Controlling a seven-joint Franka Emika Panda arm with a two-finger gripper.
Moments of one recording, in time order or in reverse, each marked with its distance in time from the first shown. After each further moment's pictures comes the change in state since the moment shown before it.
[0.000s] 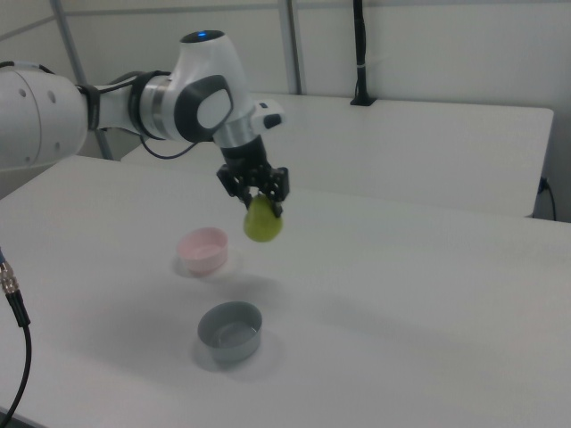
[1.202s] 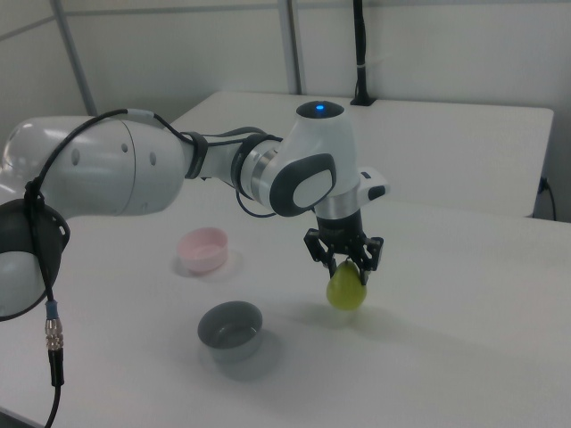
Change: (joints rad) arm -0.278 0.191 -0.006 0.054 0.067 0.098 -0.323
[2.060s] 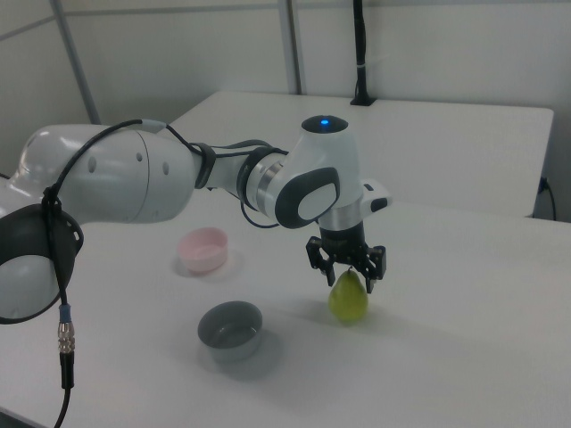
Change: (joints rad) arm 0.001 0.044 0.000 0.003 0.000 0.033 0.000
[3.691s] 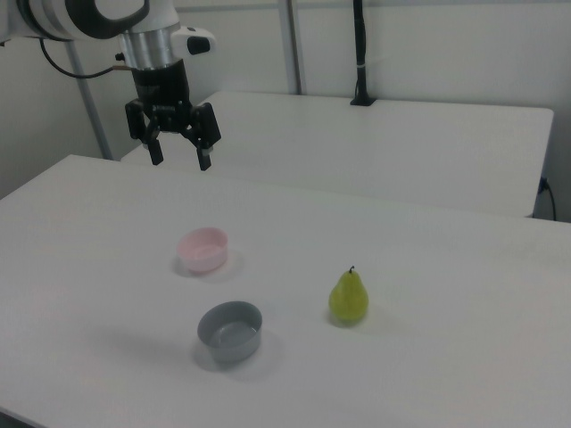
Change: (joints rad) arm 0.452 -0.532 -0.151 0.012 -0.013 -0.678 0.304
